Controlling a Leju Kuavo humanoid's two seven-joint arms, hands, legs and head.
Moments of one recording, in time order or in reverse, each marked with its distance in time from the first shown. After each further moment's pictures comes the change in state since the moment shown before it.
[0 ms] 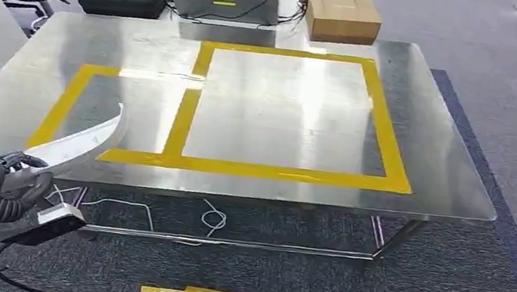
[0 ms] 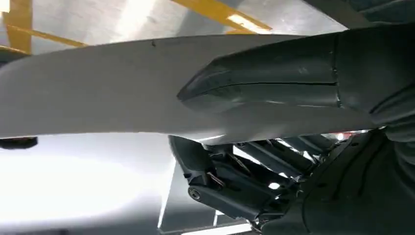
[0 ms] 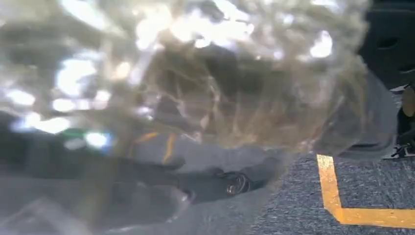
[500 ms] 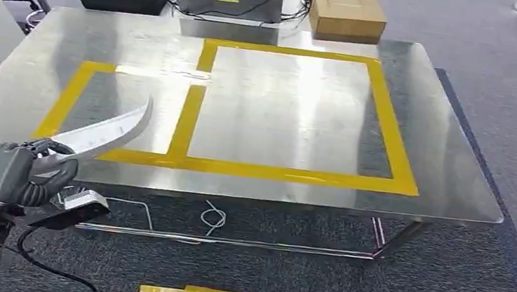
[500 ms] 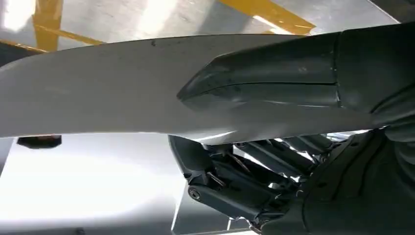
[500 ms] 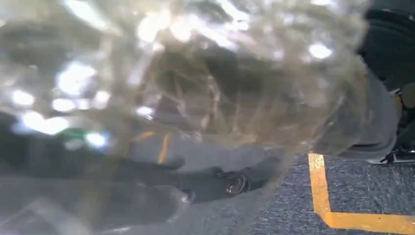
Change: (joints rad) left arm -0.149 -0.033 -0.075 0.072 -0.010 -0.043 0.007; right arm -0.034 0.019 0.023 0.061 -0.001 0.049 0.000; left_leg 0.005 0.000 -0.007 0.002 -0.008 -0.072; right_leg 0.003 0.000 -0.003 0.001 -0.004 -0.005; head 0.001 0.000
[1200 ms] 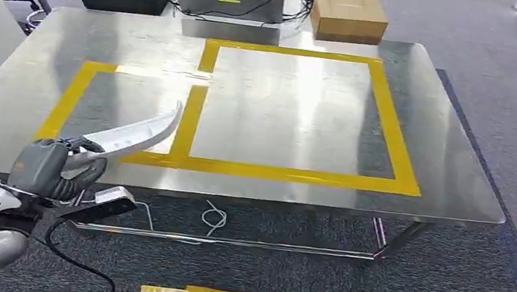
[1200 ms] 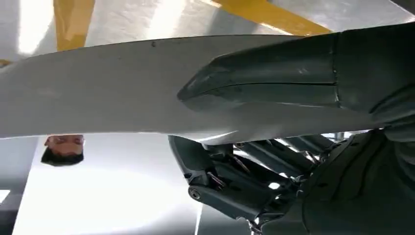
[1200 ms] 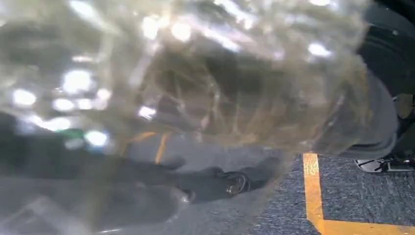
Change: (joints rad) left arm -0.128 -0.029 -0.104 0.093 -0.031 -0.064 0.039; right arm -0.020 0.027 0.010 0.063 0.000 0.065 0.000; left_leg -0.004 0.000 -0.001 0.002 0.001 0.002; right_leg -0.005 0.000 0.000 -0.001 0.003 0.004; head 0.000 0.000
